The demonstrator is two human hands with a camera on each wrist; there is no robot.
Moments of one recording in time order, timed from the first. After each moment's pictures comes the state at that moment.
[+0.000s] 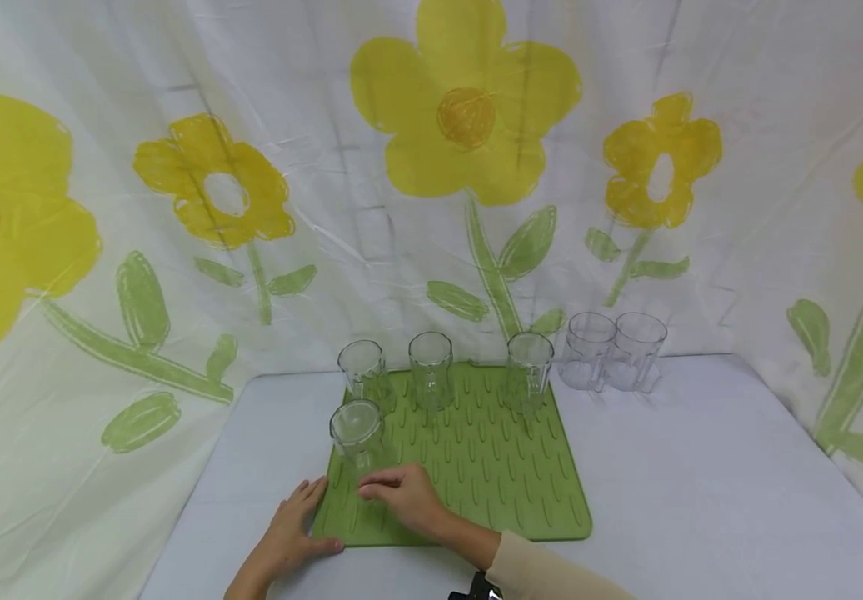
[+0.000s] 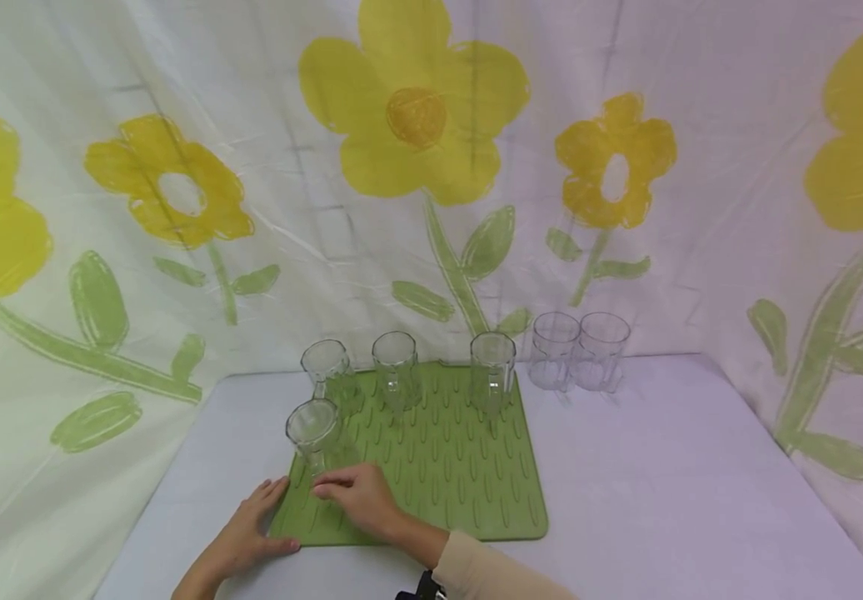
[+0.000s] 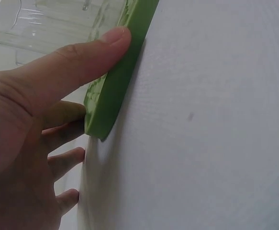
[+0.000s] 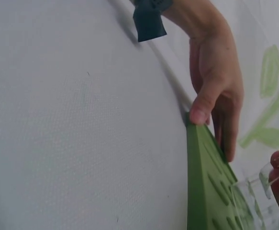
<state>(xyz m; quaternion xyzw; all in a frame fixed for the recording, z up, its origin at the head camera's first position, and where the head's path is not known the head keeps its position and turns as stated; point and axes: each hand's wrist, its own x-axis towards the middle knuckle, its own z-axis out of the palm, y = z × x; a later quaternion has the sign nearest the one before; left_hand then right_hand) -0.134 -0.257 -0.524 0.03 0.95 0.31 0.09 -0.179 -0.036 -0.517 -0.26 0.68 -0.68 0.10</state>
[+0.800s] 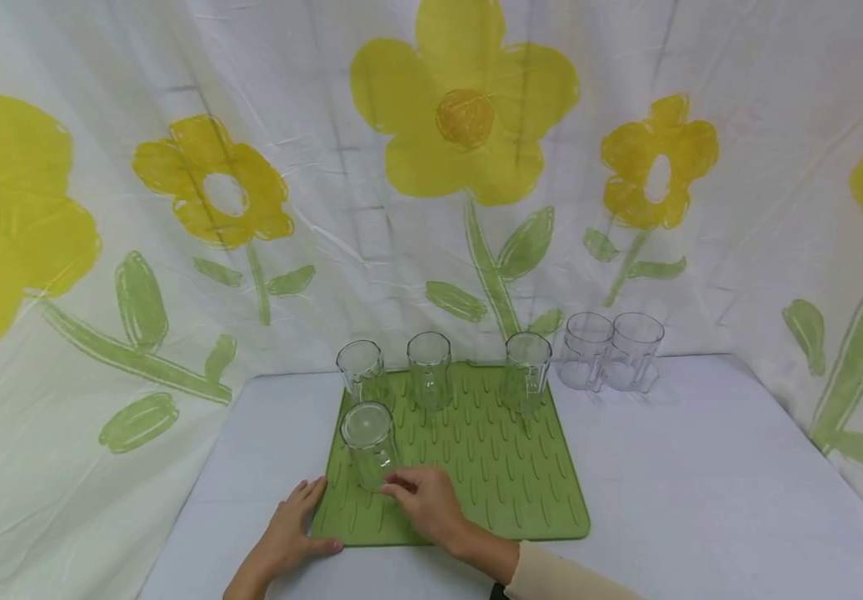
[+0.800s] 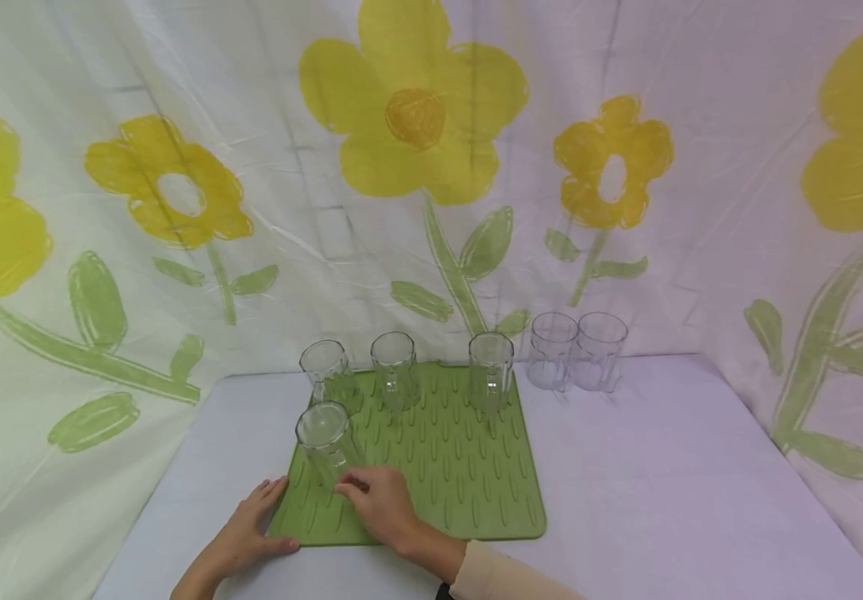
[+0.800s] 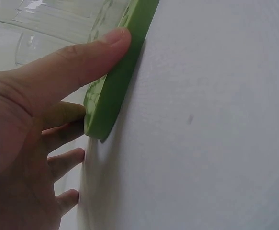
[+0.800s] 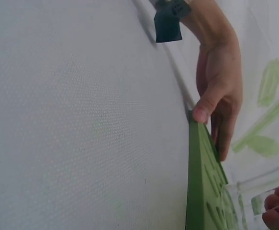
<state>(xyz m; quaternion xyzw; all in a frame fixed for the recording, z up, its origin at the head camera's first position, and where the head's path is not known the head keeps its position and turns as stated) -0.135 -0.255 -0.523 0.02 0.95 0.31 0.10 -0.168 -0.014 -0.515 -0.26 0.79 -0.55 -0.07</state>
